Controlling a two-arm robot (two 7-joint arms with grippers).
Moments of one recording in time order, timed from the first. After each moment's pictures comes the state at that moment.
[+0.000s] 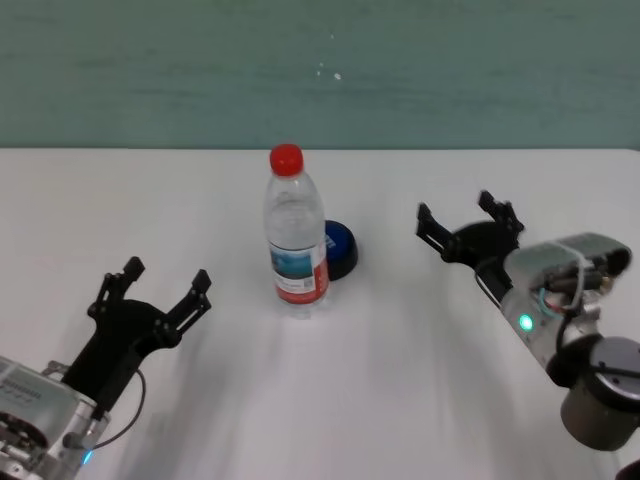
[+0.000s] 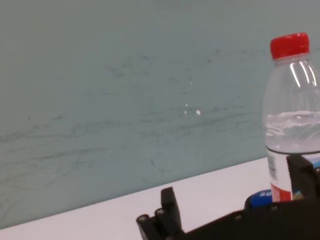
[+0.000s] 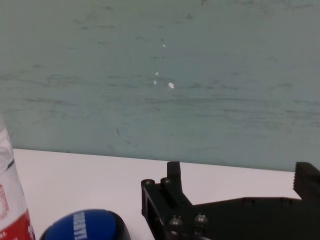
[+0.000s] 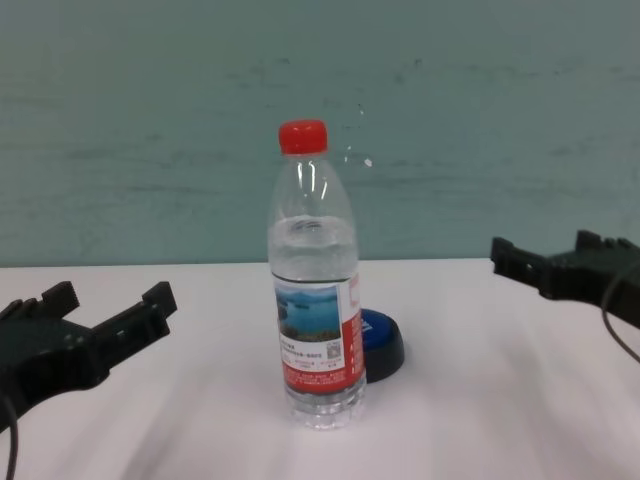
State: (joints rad) left arm 0.21 0.27 0.08 -1.69 -0.14 -0.23 -0.26; right arm 0.11 0.13 -0.16 -1.53 0.18 0.02 0.16
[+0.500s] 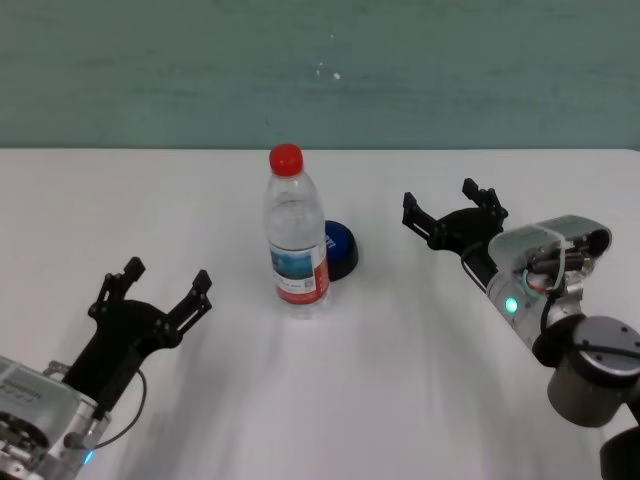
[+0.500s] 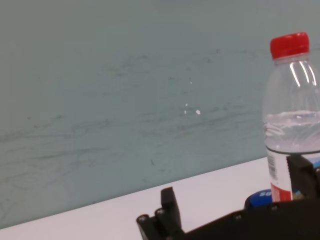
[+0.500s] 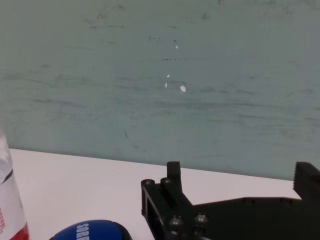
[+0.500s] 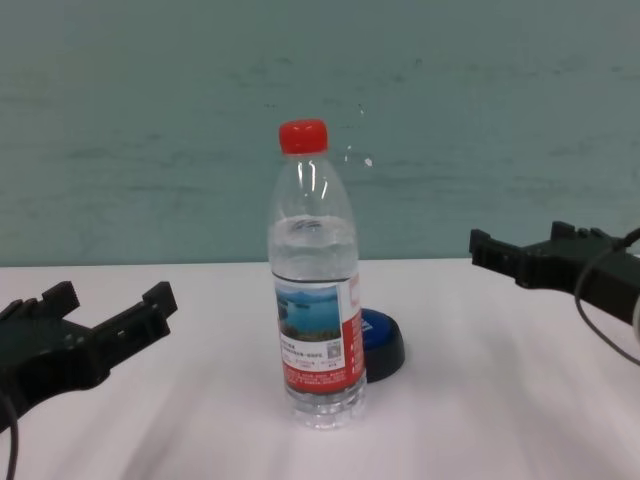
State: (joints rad) left arm 0.21 0.27 0.08 -1.69 -0.14 -0.23 -0.26; right arm 0.19 0.13 -0.18 -1.44 0.18 0.02 0.18
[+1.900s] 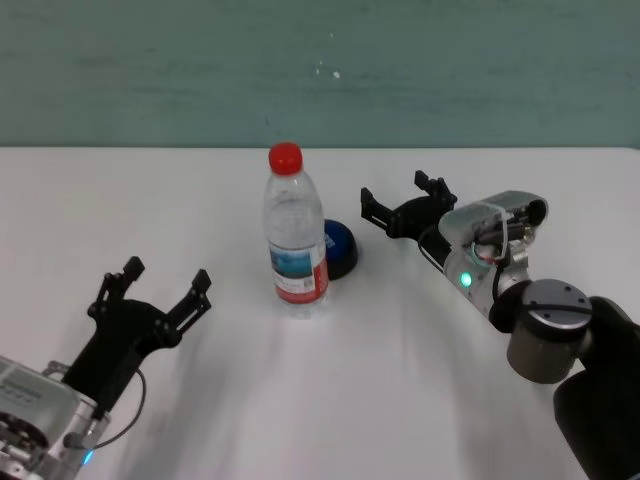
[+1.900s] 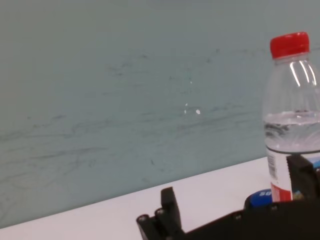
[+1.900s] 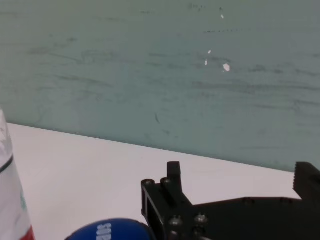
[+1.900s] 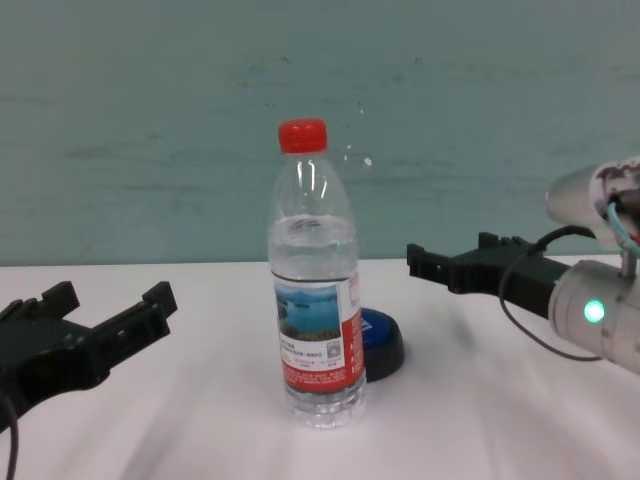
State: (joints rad) left arm 0.21 0.27 0.08 -1.69 -0.14 -0.23 -0.26; right arm 0.40 0.09 -0.26 -1.15 0.18 -0.04 0.25
